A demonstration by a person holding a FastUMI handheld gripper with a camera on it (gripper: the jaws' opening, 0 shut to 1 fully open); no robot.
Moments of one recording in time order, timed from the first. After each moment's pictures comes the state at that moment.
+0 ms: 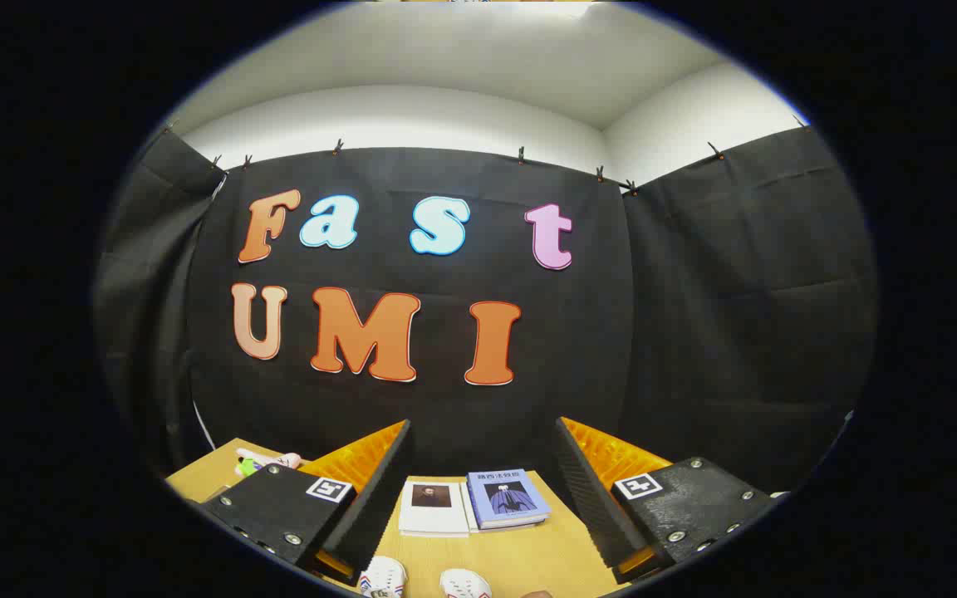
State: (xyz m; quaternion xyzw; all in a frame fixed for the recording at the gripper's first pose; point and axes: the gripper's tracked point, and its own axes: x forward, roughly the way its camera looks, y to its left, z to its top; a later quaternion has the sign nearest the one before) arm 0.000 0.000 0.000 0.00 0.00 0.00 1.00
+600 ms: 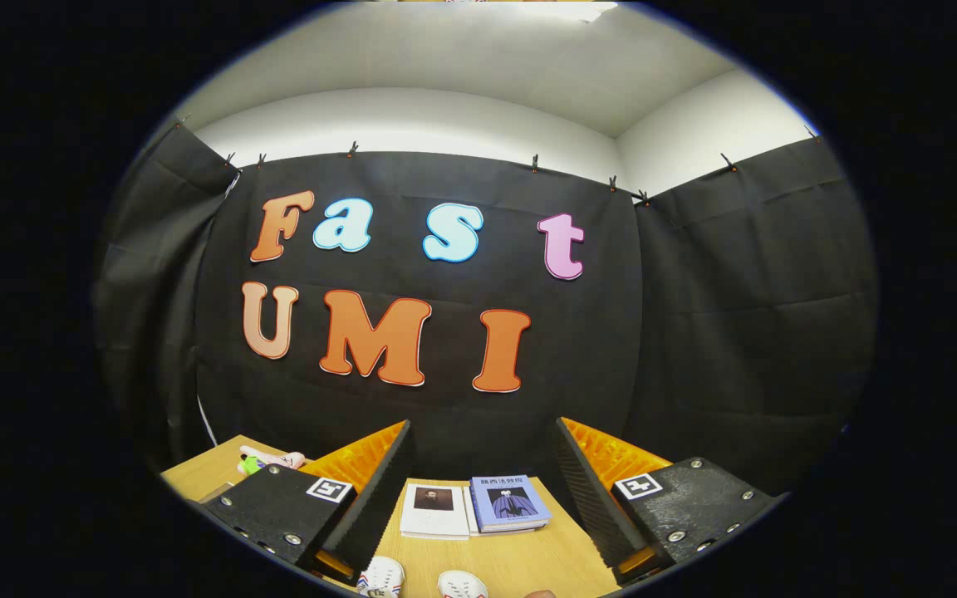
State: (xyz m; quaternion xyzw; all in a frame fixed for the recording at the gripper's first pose) arm -0.007 0.013 0.015 -0.02 -0.01 0.01 1.00
